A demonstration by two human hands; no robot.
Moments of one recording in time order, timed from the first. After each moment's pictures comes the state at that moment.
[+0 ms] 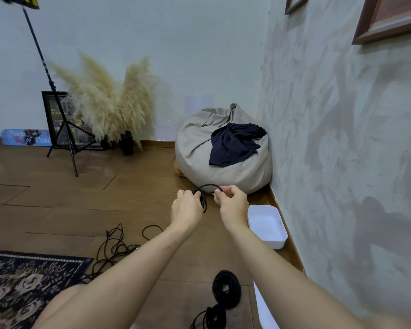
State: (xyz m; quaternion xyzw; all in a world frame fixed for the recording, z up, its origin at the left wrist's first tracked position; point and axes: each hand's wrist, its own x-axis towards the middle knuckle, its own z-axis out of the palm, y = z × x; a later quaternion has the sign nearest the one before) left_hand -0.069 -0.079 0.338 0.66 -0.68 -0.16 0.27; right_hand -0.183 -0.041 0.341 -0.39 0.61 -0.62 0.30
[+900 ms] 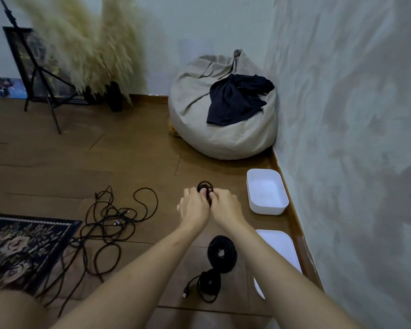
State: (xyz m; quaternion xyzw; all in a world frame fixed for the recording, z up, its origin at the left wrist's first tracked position) left_hand -0.102 -0.099 0.213 0.68 -0.65 -0.25 0.23; right_hand -0.197 -0.067 0.234 -0.57 0.72 -0.30 0.27
